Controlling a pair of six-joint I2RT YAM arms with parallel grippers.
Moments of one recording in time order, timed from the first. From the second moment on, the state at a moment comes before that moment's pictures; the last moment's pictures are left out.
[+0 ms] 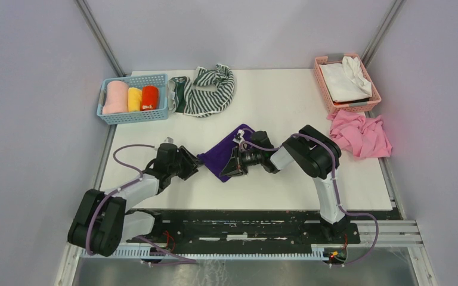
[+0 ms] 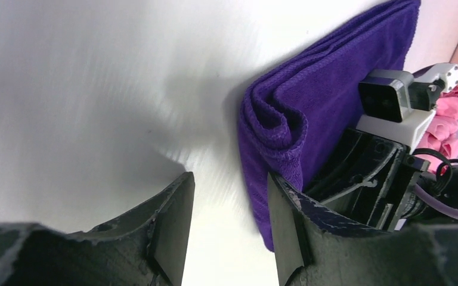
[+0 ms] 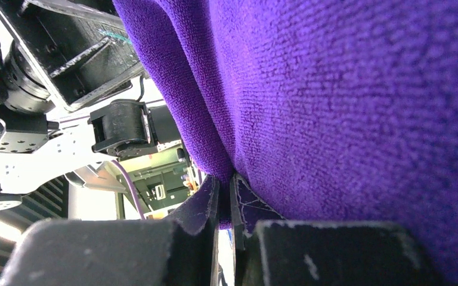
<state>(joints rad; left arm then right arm) -0.30 1.17 0.32 0.10 0.15 -1.00 0.66 2.14 0.85 0.75 -0.92 1.10</state>
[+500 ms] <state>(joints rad) -0.30 1.37 0.40 0.26 0.21 -1.00 0.66 2.13 0.86 0.68 -0.93 1.04</state>
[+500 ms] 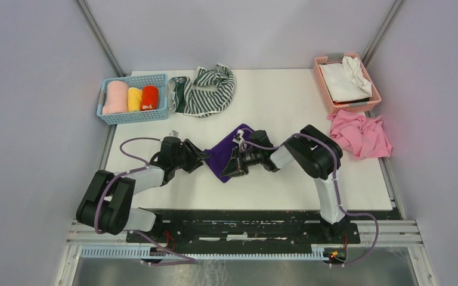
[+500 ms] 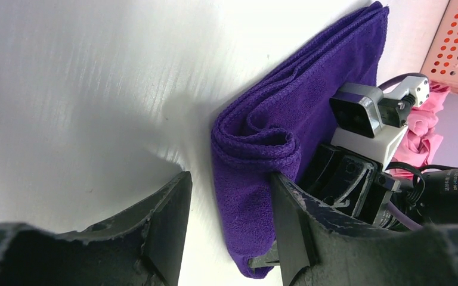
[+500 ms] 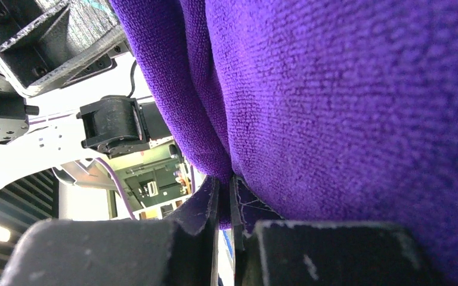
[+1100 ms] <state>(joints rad) -0.31 1.27 0.43 0.14 0.16 -1.00 0.65 2.09 0.88 0.51 -0.92 0.95</state>
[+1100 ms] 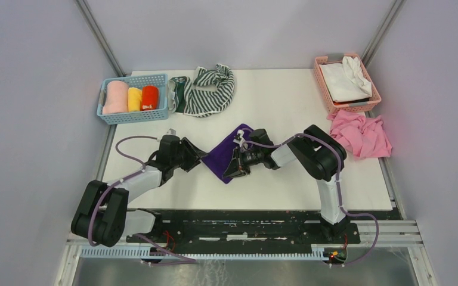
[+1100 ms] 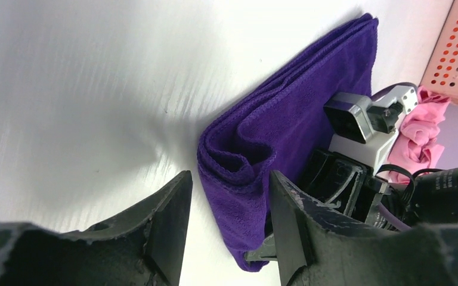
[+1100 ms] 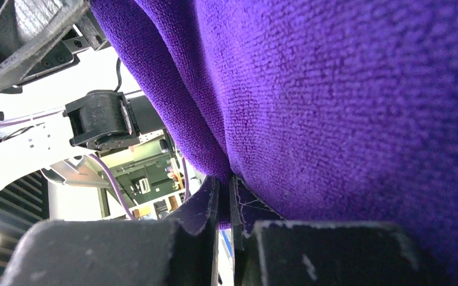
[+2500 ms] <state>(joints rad) -0.46 1.16 0.64 -0.45 -0.27 -0.87 0.65 2.02 0.89 0.34 -0.88 0.89</state>
